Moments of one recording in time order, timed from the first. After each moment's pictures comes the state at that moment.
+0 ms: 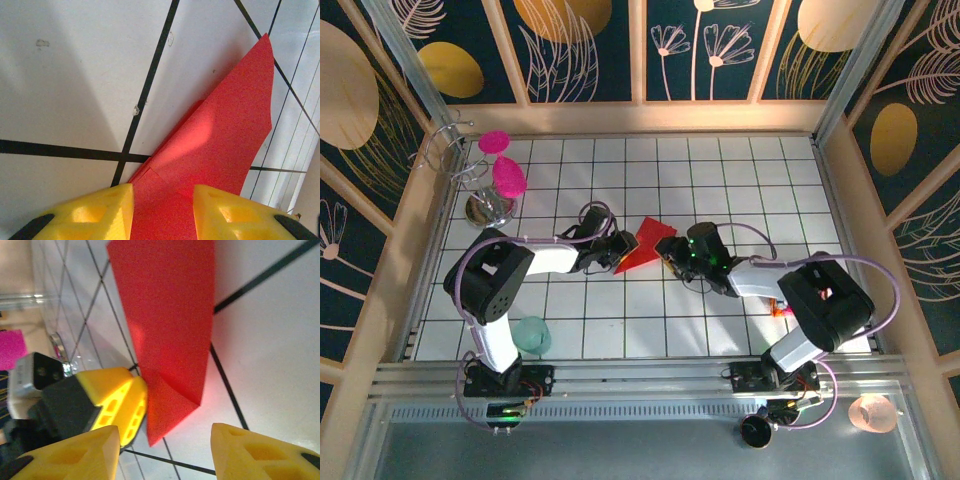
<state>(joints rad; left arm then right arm) -0.60 1.83 0.86 0.15 0.26 -1.21 0.64 1.56 0.57 0.34 -0.24 1.35</state>
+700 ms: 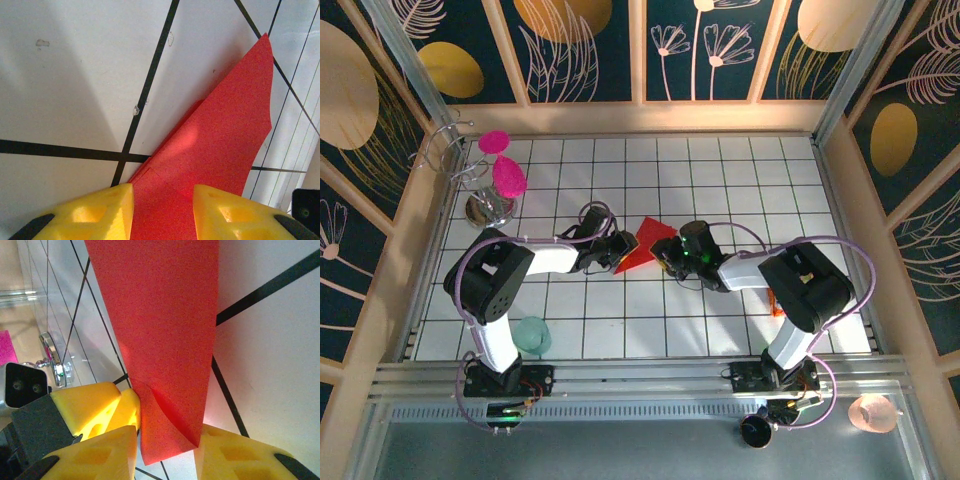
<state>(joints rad) -0.60 1.83 0.86 0.15 0.26 -1.21 0.64 1.69 0.61 0.42 -0.26 1.36</state>
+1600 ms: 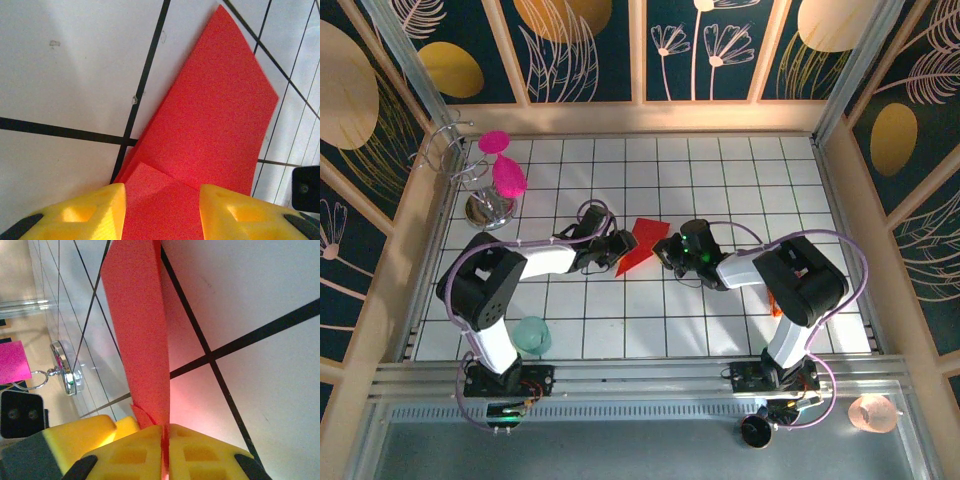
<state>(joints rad) -0.60 1.77 0.86 0.07 0.23 -1.15 0.62 1.73 0.62 0.49 -0.26 1.38</state>
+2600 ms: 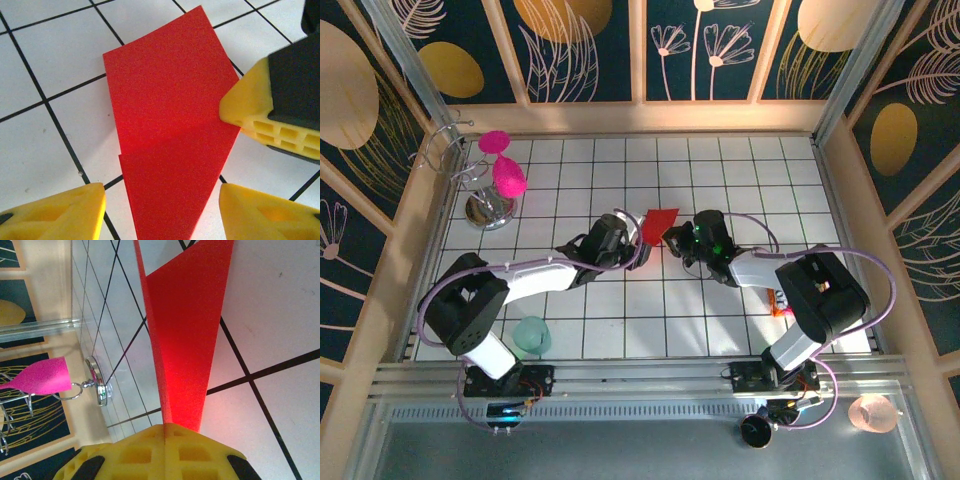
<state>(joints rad) -0.77 1.62 0.81 0.15 -0.04 -0.22 0.56 1.59 0.62 0.43 -0.26 1.39</state>
